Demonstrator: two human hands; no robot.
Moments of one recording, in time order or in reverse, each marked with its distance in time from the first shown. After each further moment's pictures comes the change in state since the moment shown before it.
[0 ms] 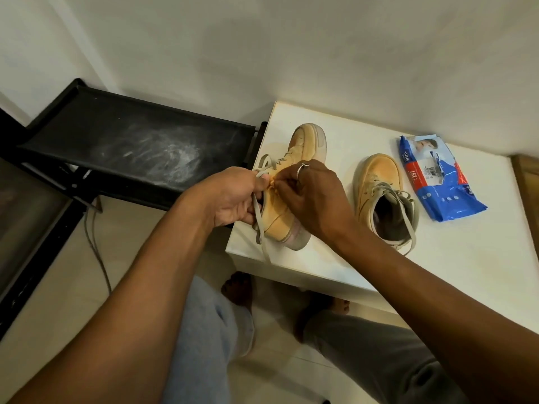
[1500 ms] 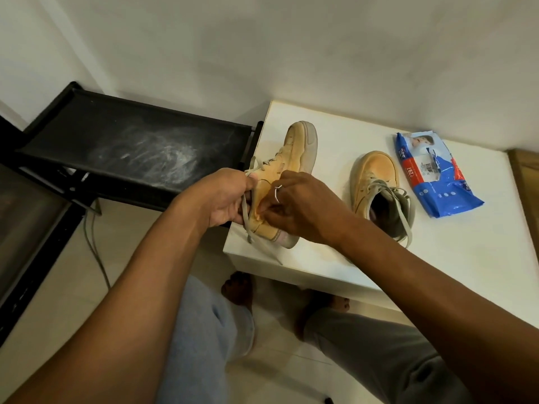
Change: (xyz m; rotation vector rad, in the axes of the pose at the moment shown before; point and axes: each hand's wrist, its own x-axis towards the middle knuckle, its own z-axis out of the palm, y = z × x) left_hand 0.003 -0.004 -0.003 0.008 0.101 -0.020; right_hand 0.000 0.002 -0.002 -0.144 -0.275 -0.334
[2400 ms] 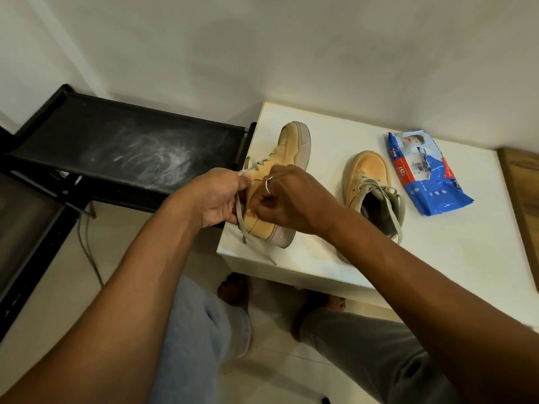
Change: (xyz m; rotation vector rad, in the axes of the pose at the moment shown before) left_hand -0.001 0.002 0.002 -0.011 -0.013 0.009; right_hand 0.012 0.009 0.000 0.083 0.002 0.036
